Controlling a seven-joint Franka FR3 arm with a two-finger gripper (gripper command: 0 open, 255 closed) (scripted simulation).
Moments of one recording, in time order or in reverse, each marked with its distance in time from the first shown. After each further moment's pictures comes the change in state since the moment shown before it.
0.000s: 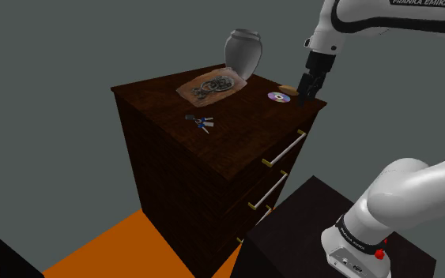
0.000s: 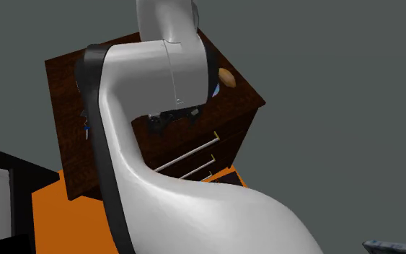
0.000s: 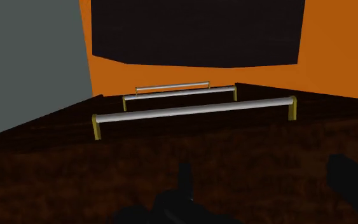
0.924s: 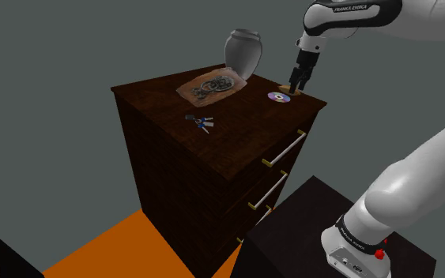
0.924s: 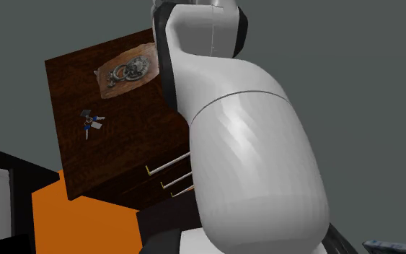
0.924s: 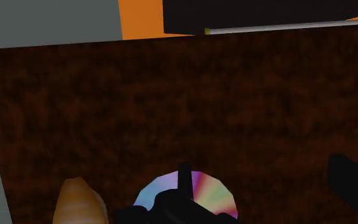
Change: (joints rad) arm -0.055 0.427 -0.195 0.303 -0.031 0.146 -0.272
